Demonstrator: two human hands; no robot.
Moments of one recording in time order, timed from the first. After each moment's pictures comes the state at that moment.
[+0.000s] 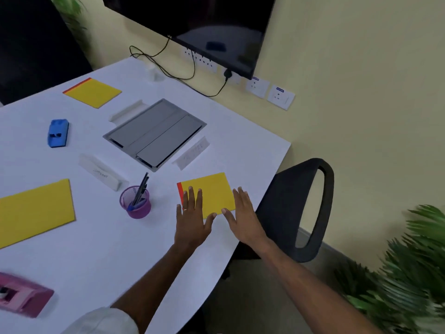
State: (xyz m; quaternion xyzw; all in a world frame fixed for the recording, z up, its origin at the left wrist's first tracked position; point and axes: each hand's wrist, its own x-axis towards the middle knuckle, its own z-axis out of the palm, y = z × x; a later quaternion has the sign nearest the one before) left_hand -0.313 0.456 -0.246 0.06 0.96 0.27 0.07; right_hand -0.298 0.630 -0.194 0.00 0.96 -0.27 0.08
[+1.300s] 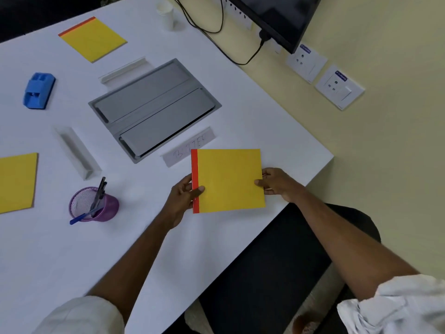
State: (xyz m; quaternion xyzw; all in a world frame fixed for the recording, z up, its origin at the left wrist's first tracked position) left_hand -0.494 0.518 -0.290 -0.24 0.58 0.76 0.18; right_hand -0.606 0.803 -0.255 0.15 0.76 -0.50 0.39
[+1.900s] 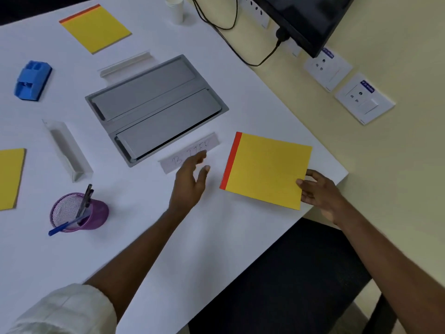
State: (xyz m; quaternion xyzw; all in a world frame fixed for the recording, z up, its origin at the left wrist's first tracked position) left_hand -0.560 0.536 -0.295 -0.13 0.82 0.55 -0.07; right_hand -0.640 0.878 -0.244 0.19 0.73 -0.61 0.26
